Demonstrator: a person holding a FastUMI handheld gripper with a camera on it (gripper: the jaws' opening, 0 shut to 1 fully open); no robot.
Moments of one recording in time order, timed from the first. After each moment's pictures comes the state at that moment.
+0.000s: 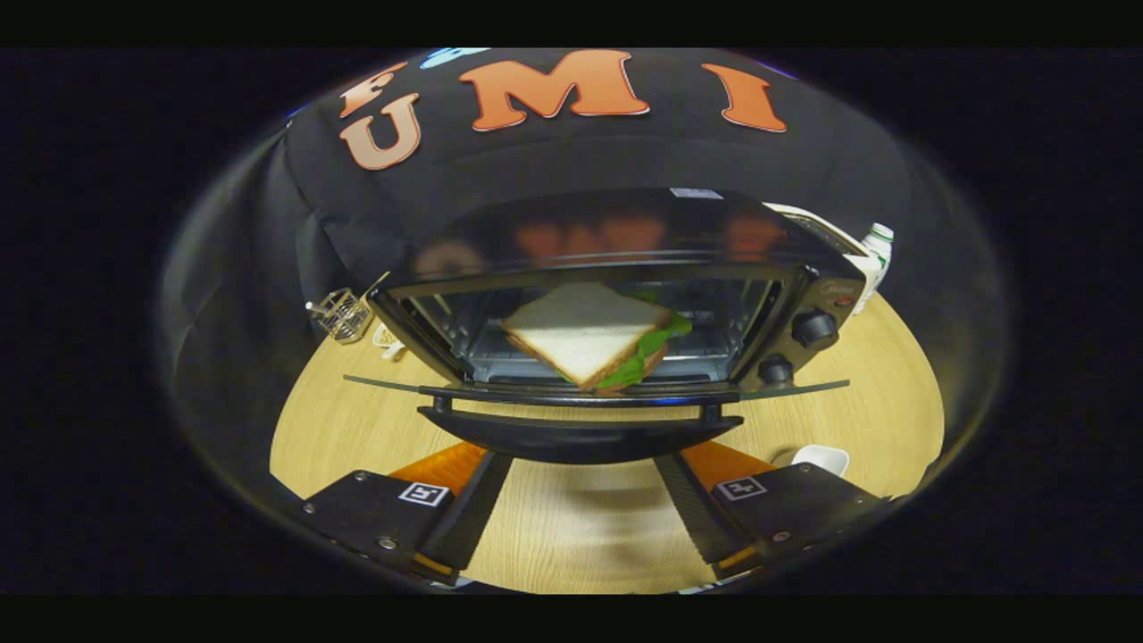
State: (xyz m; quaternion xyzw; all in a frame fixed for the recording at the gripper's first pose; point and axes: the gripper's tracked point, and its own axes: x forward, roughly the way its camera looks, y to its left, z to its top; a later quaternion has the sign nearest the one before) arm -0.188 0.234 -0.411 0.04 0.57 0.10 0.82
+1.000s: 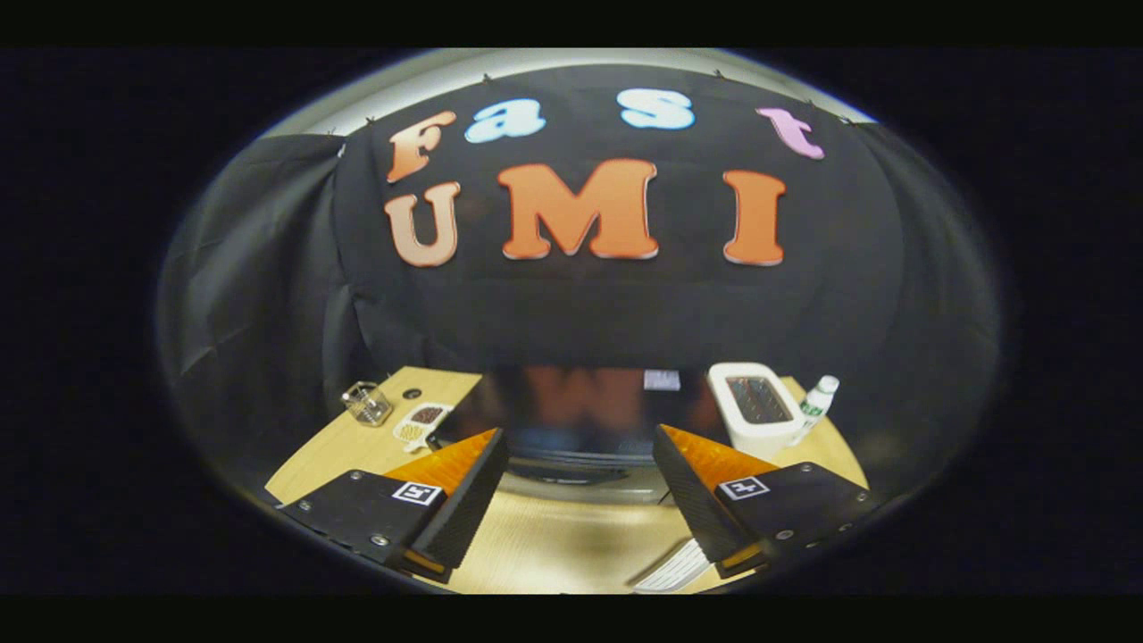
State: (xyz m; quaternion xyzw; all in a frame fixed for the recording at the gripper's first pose) arm -0.070 0.208 -0.230 0.01 0.34 0.13 0.93
